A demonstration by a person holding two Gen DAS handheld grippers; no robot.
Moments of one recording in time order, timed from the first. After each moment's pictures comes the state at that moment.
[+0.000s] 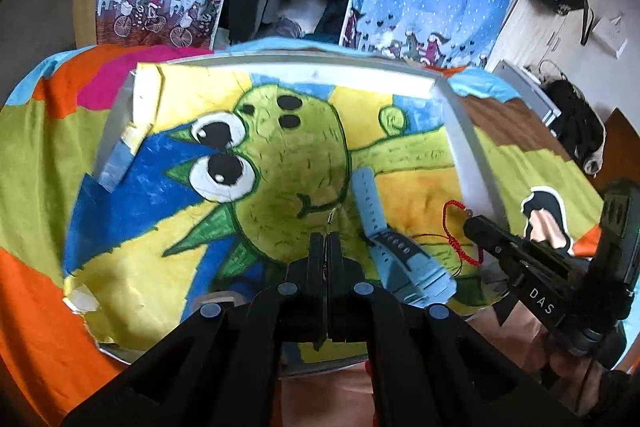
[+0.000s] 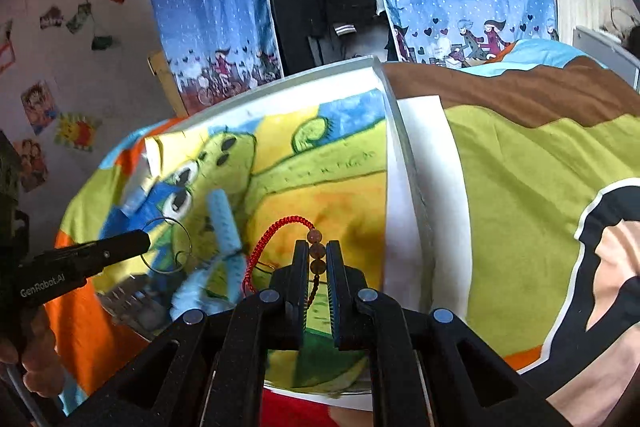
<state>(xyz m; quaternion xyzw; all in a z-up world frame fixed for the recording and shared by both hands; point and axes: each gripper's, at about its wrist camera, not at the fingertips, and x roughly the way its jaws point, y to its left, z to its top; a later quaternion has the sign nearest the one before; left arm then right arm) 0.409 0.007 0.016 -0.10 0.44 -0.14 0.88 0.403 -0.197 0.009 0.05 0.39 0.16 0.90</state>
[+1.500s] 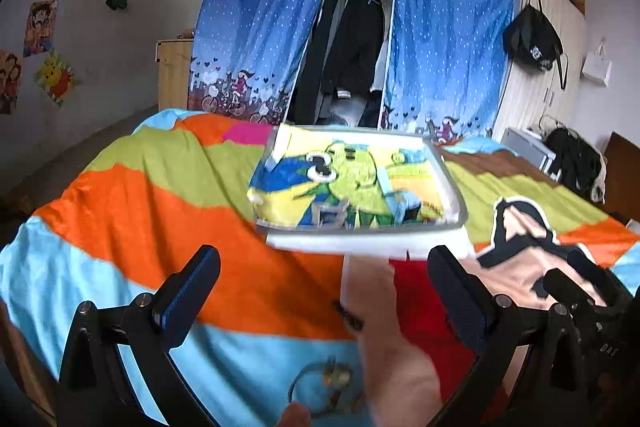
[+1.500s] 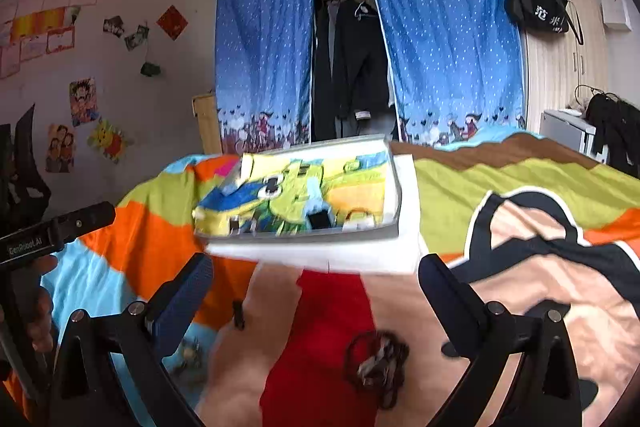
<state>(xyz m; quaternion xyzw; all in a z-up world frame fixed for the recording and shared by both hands) 0.115 0.051 0.081 -0.09 0.26 -0.03 0.96 0.134 -0.206 0.079 0.00 0.24 0.17 0.96</state>
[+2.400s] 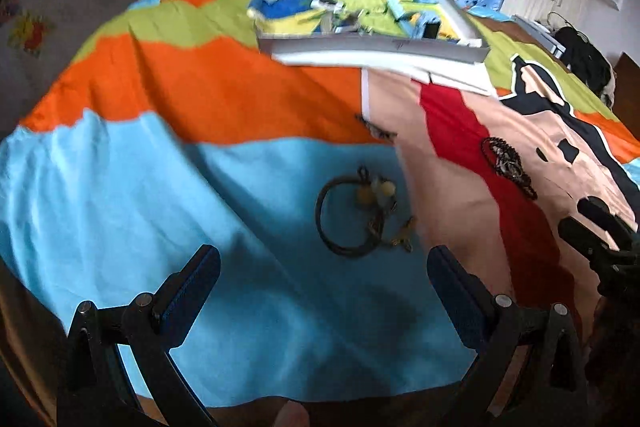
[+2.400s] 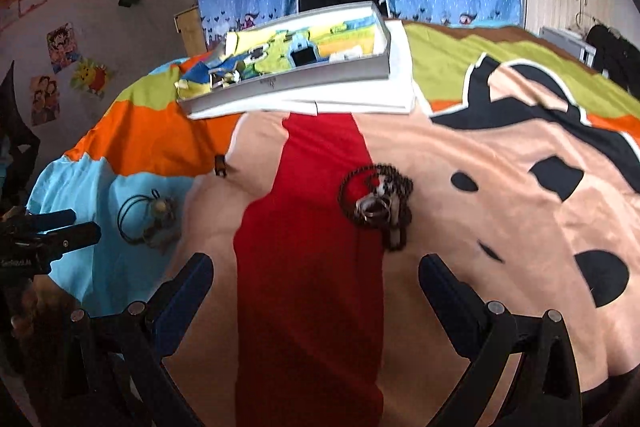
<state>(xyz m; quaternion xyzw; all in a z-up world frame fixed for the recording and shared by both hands) 0.090 0.054 -0.037 -0.06 0.46 -0.06 0.88 0.100 -0.221 -0.021 0.00 0.40 0.16 0.90</state>
